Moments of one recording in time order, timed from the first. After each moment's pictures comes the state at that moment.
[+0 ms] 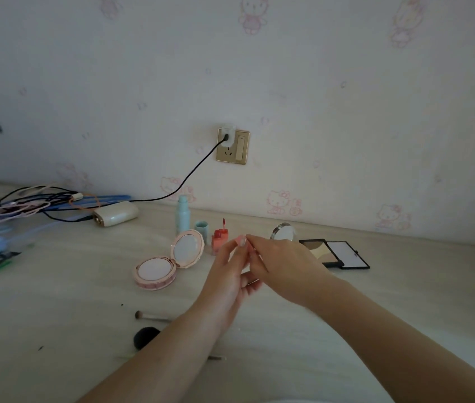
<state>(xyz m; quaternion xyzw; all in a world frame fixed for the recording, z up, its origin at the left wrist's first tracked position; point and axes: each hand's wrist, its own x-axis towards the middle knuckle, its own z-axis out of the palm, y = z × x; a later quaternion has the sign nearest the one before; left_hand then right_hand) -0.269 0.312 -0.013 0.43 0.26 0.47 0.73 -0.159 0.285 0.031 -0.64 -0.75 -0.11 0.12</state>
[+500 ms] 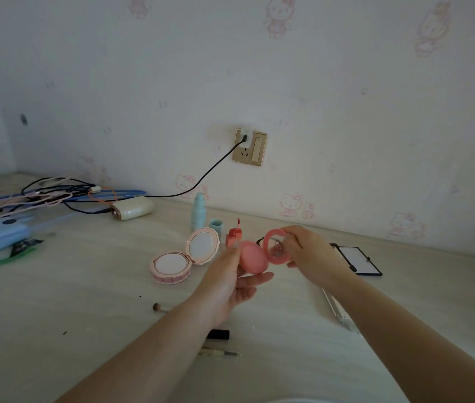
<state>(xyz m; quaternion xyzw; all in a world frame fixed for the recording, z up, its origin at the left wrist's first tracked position) -0.300 0.319 -0.010 0.37 0.35 0.43 0.75 -0.146 0.300 0.035 -0.69 -0.64 0.14 0.31</state>
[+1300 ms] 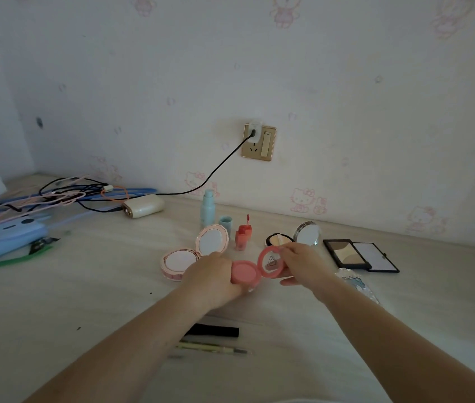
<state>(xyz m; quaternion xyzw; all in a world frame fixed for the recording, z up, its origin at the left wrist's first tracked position) -0.334 0.354 -0.032 0.83 0.53 0.14 0.11 -0.151 0.323 -0.006 -0.69 -0.51 0.36 0.37</state>
